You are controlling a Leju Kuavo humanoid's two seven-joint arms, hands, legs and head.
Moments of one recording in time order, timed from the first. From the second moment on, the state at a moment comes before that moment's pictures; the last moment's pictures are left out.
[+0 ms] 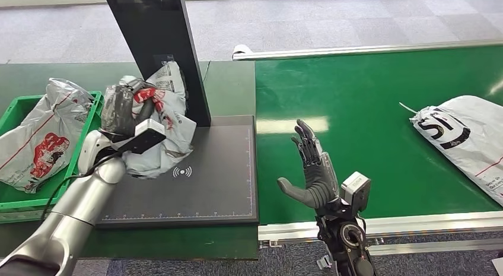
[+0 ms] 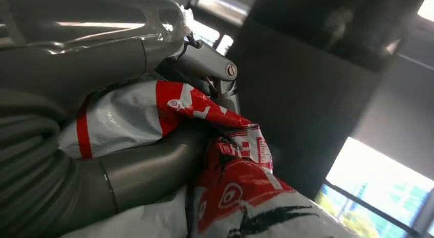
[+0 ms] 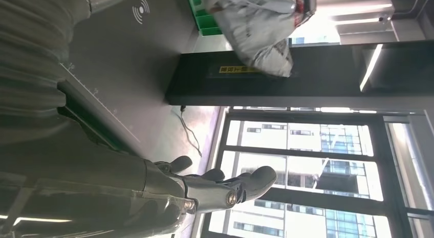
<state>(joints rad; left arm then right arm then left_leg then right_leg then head) -0.68 0.20 -0.27 -1.12 -0.62 0.39 -0.46 -0.18 0.12 0.17 -1.39 -0.18 0.24 -0.52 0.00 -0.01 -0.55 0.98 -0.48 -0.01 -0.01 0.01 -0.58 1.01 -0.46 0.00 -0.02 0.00</state>
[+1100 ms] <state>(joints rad) -0.84 0.33 -0.11 -0.86 -0.78 0.48 -0.37 -0.11 0.10 0.15 -1.42 -0.16 0.23 -0.53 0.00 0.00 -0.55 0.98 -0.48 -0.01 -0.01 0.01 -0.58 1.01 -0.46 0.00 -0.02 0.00</state>
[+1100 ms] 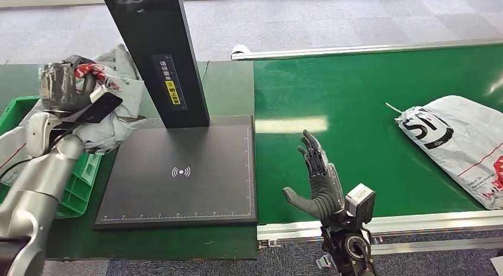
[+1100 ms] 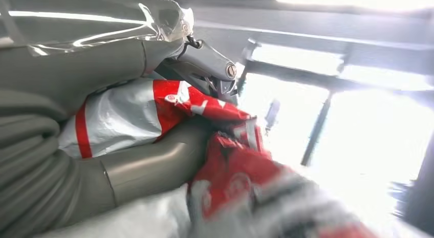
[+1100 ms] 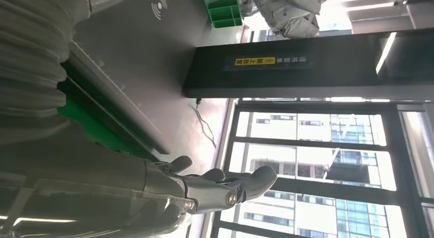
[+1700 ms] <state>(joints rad) -0.95 0.57 -0.01 -0.42 -1.02 0.47 -0.12 -0.06 0.10 0.12 -1.44 -0.14 0.25 -0.53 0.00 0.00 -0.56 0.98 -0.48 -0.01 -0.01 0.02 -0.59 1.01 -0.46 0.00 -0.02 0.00</state>
